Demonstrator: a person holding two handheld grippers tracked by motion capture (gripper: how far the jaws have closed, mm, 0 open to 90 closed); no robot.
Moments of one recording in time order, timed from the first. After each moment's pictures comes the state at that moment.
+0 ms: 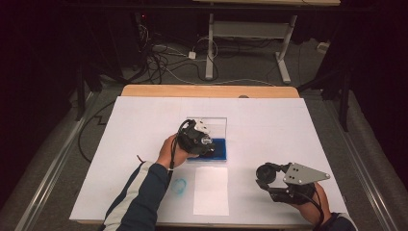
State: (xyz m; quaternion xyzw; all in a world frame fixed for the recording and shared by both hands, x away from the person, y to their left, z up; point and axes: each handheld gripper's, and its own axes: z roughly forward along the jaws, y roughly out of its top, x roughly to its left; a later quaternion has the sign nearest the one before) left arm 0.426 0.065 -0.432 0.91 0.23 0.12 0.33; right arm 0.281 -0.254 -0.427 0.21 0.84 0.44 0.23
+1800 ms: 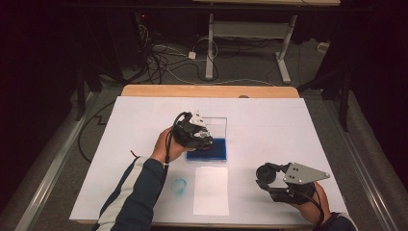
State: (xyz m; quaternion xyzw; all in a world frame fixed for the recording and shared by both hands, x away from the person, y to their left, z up) left arm 0.425 0.077 -0.395 0.90 0.21 0.14 0.34; right arm 0.283 -0.255 -0.428 0.21 0.84 0.44 0.23
